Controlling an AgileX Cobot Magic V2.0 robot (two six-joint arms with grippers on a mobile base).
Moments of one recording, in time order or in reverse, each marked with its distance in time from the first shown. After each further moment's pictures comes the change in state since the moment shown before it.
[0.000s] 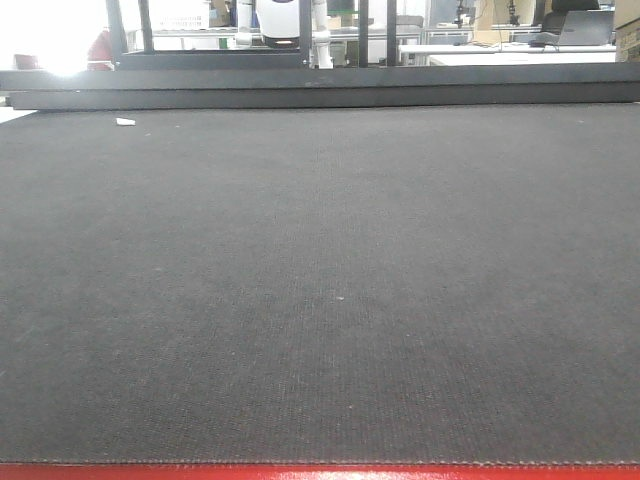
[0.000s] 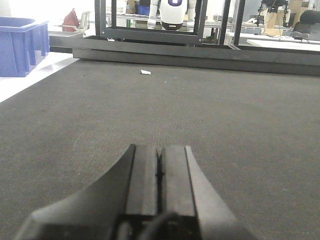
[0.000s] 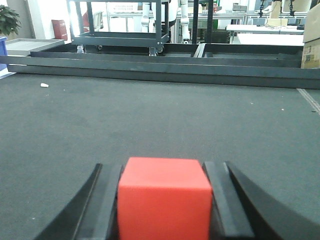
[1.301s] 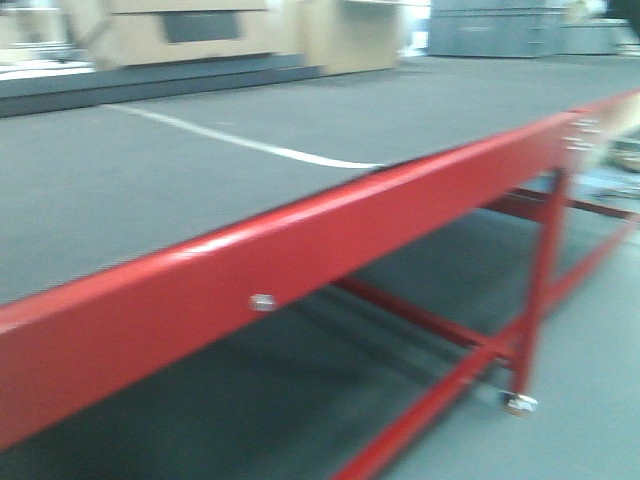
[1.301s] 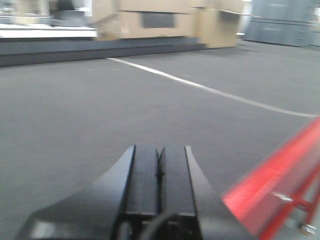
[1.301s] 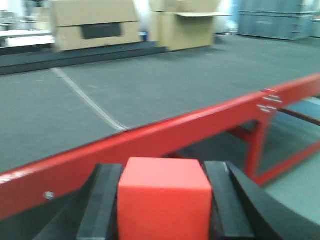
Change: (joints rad) left arm 0.000 0.000 0.000 0.000 0.000 0.000; right arm 0.000 0.000 0.000 0.000 0.000 -0.002
